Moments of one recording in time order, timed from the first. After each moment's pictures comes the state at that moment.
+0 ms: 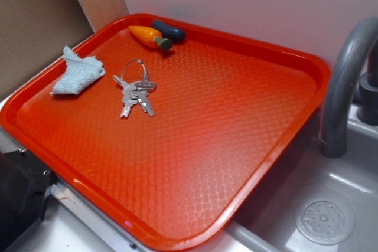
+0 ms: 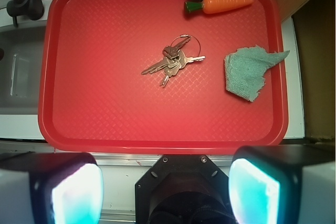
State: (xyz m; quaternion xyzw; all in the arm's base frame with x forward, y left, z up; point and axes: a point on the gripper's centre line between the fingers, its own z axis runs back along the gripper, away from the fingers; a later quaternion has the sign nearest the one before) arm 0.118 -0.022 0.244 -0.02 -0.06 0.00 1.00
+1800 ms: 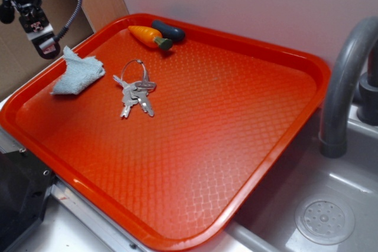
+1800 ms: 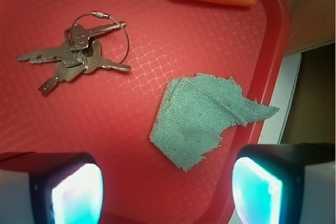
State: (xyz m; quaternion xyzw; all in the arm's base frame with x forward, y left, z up) arm 0.190 0.082 0.123 0.07 -0.02 -0.14 0.99
